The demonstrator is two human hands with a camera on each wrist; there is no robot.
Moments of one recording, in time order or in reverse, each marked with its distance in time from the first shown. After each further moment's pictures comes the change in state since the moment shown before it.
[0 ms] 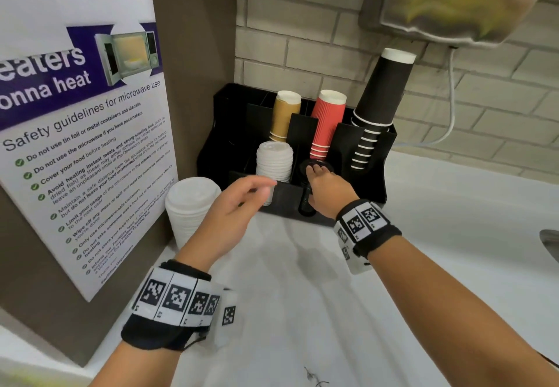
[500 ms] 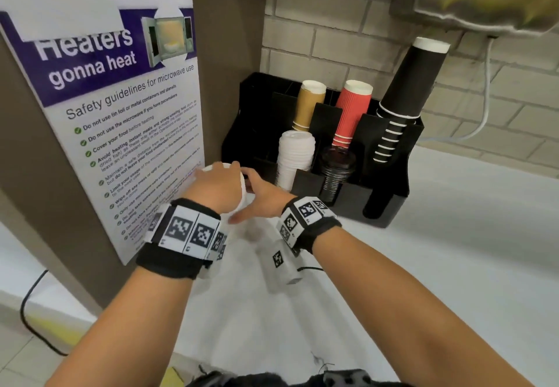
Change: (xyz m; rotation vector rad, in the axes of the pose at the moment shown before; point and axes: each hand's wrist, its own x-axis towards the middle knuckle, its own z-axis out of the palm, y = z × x) left_hand 0.022 0.021 -0.038 1.250 -0.238 -0.584; right_hand 0.013 -0.128 0.010 1.014 -0.402 -0.242
